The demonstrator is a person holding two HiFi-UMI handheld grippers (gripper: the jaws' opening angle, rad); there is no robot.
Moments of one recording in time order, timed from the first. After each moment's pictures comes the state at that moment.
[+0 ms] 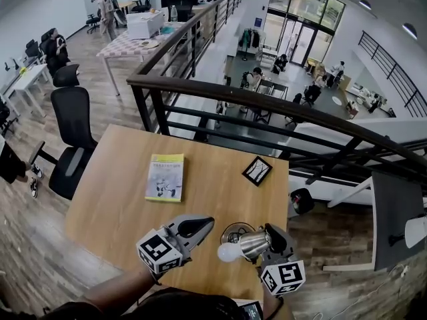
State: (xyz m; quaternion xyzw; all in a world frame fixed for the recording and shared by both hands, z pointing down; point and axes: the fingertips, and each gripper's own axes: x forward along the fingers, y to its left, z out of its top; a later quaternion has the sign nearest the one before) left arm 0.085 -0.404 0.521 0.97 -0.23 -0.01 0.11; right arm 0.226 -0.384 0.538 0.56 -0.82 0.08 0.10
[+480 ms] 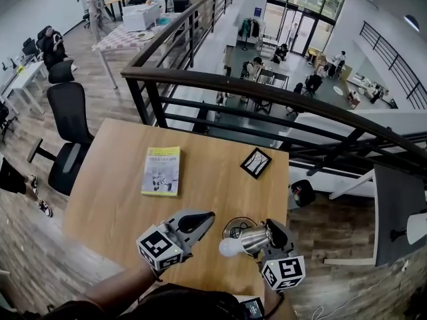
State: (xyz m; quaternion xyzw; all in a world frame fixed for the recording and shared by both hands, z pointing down) left arm 0.106 -0.416 0.533 0.97 -0.23 -0.01 0.12; right arm 0.251 -0.394 0.563 0.57 -0.81 0.10 0.11
